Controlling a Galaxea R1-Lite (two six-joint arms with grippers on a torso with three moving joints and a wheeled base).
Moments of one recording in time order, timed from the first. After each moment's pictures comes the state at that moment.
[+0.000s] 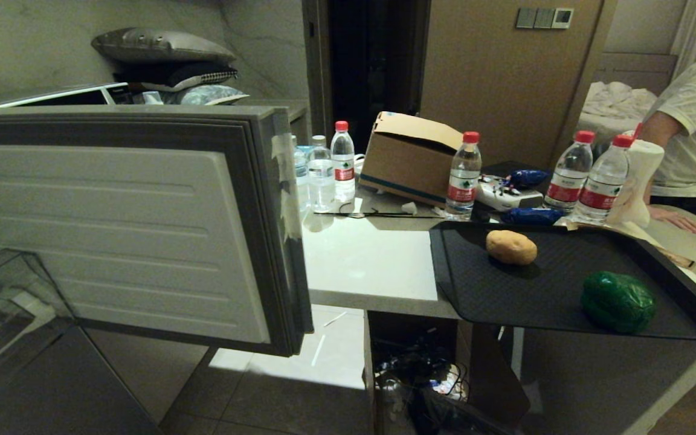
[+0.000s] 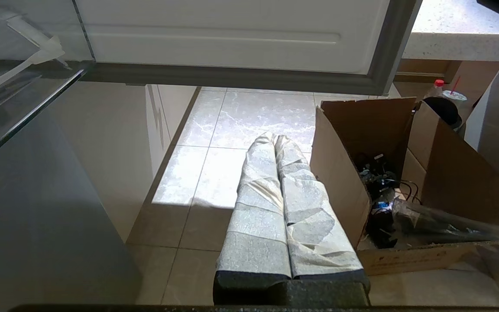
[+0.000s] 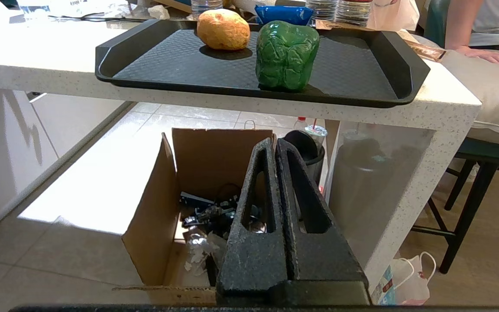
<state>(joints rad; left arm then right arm) -0.01 0.00 0.00 0.00 0.00 -0.01 0.00 0.00 0.00 -0.08 0.00 0.00</state>
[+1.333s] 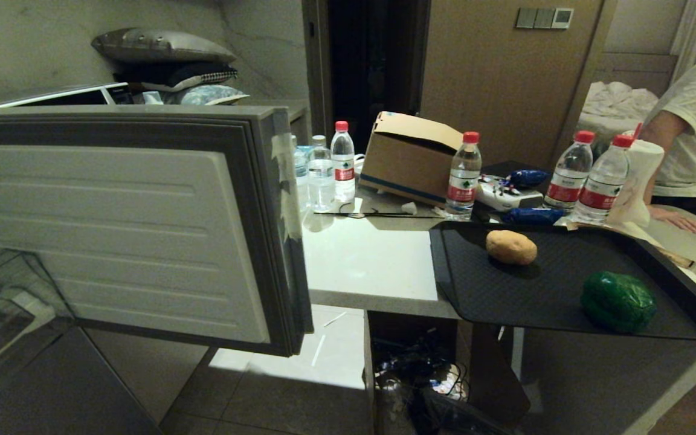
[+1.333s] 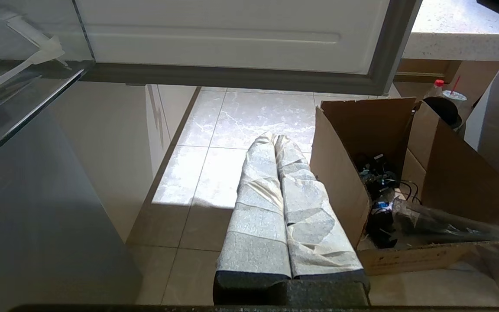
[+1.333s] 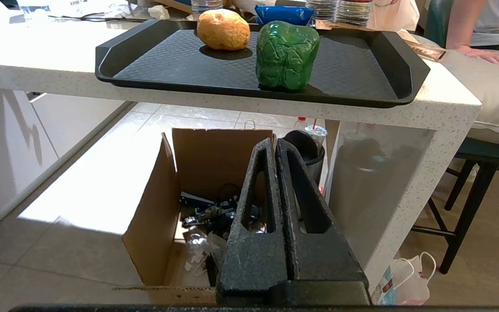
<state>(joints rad) -0.01 0.00 0.00 0.00 0.00 -0.01 0.00 0.00 0.00 -0.08 0.00 0.00</state>
